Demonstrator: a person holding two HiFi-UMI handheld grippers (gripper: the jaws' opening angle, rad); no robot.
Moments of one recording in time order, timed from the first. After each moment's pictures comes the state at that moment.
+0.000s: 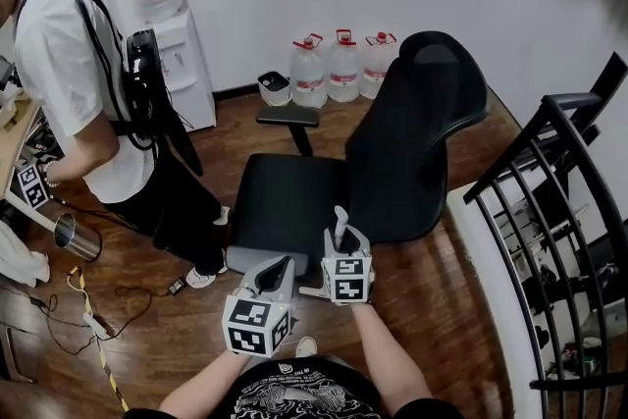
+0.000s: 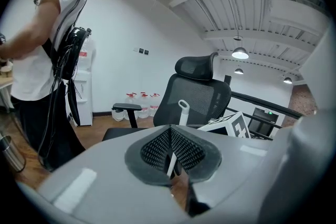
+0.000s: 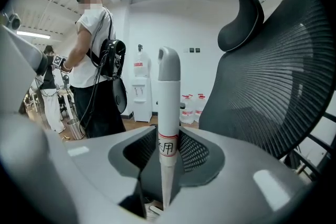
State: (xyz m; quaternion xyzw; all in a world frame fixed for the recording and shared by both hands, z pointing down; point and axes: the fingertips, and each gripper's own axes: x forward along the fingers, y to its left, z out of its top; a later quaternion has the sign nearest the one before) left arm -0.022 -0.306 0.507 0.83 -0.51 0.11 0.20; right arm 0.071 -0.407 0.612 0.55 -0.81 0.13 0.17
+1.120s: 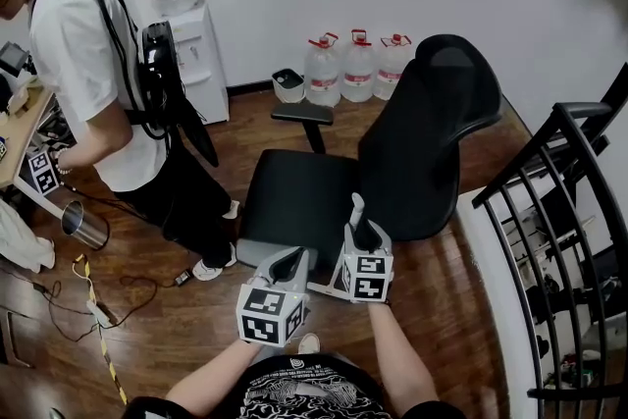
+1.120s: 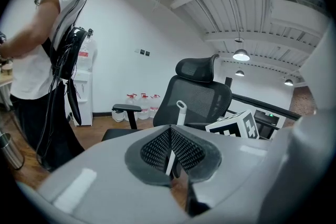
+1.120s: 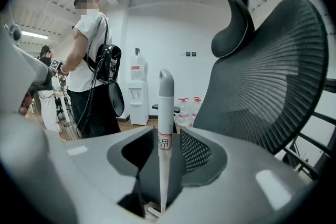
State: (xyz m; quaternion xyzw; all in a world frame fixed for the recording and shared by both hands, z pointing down) left arm -0.012 -0.314 0.504 0.82 -0.52 0.11 0.20; right arm 0.098 -0.407 0.591 0.57 -0.80 0.12 0.16
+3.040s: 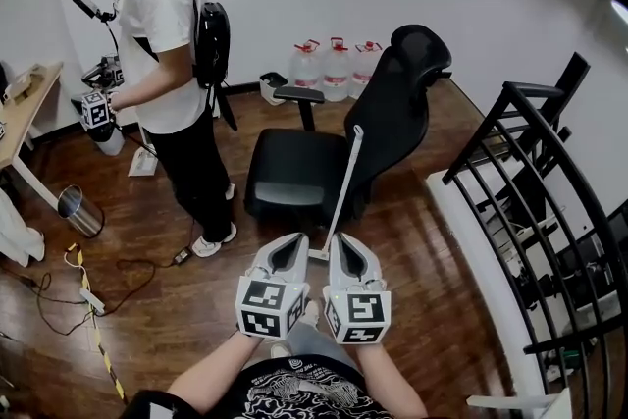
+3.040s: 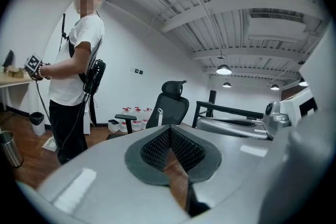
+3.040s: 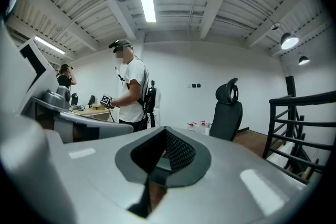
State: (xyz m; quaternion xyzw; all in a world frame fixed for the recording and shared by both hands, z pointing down) left arm -0.069 -0.077 0.439 0.85 -0.50 0.03 0.14; right arm -0.007 -0.073 0.431 0.57 -0.82 0.03 0.04
